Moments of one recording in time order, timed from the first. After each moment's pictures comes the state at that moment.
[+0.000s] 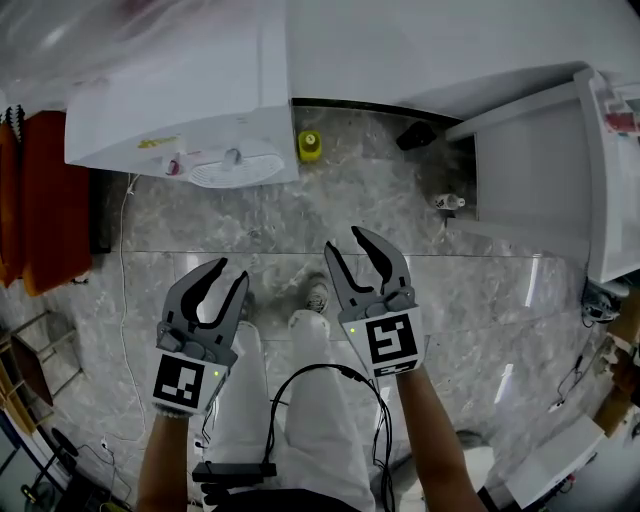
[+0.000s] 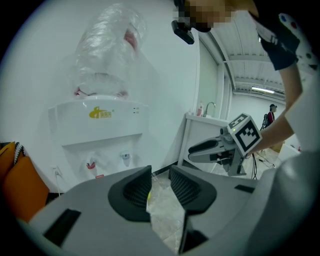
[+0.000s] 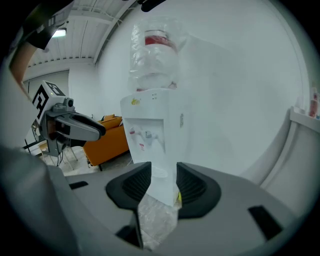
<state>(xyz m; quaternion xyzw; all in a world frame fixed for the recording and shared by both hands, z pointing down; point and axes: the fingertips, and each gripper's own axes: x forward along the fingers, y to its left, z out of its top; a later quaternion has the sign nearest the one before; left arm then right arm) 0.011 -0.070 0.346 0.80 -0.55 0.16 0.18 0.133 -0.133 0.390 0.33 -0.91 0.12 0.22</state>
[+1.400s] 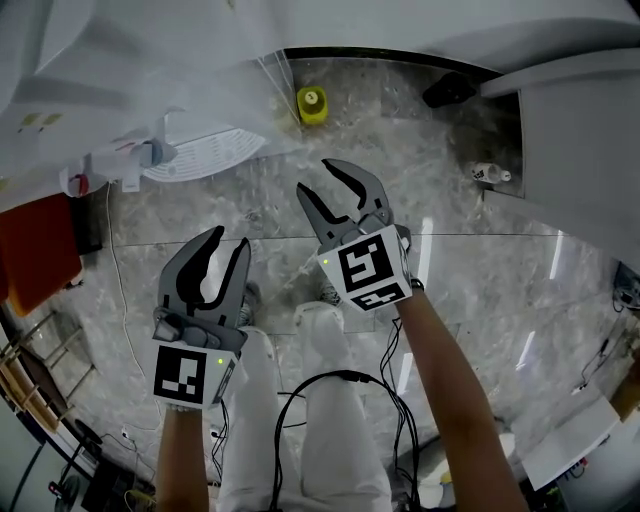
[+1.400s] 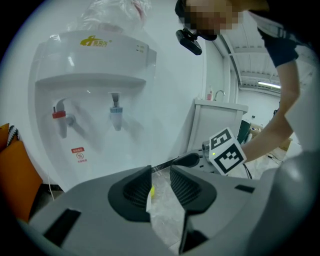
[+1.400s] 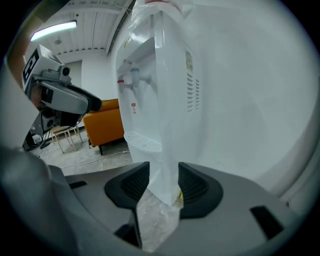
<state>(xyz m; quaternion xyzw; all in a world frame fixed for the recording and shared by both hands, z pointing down) 0.018 -0.126 0.497 0.78 -0.56 0.20 0.20 0.089 -0.198 0.602 0.25 -0.92 0.11 0.27</state>
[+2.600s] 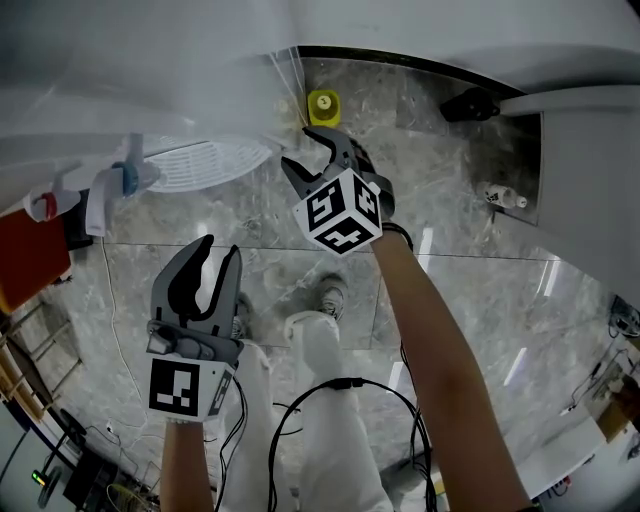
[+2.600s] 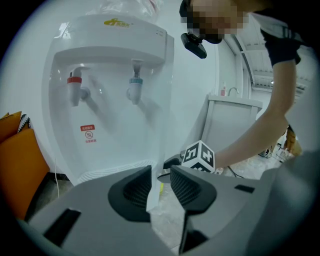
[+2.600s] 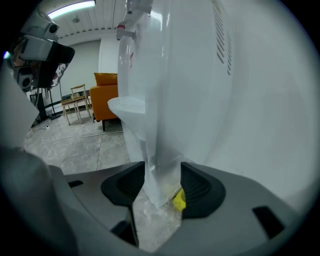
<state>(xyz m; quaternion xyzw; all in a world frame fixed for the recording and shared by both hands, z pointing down) -0.009 -0.132 0.547 0.74 -0.61 0.19 0.22 0.021 -0.252 0.720 0.16 -0.92 0.03 0.35</state>
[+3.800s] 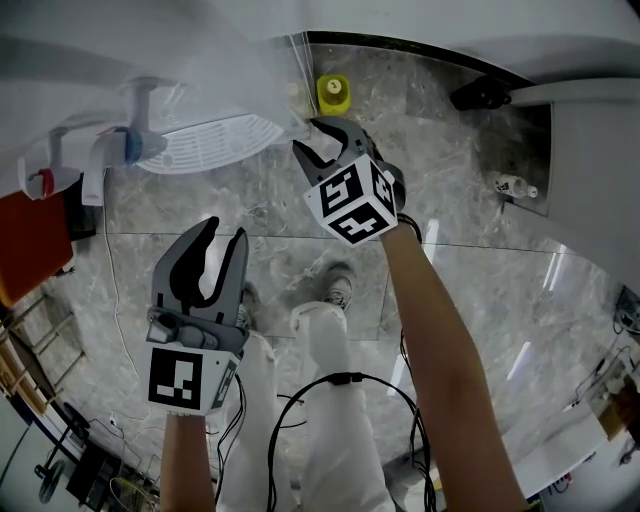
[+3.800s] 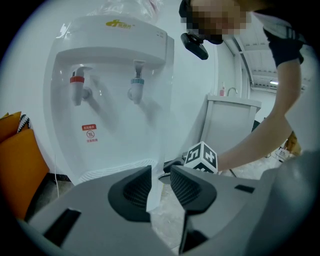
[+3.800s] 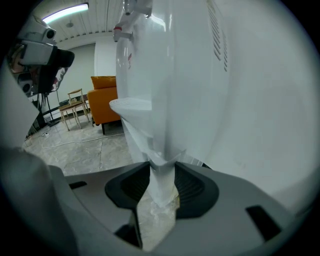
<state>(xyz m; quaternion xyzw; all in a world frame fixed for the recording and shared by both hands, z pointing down) -0.013 -0.129 0.549 0.74 -0.61 0.19 0.21 0.022 -0.244 0.722 0.17 -0.92 0.06 0.34</state>
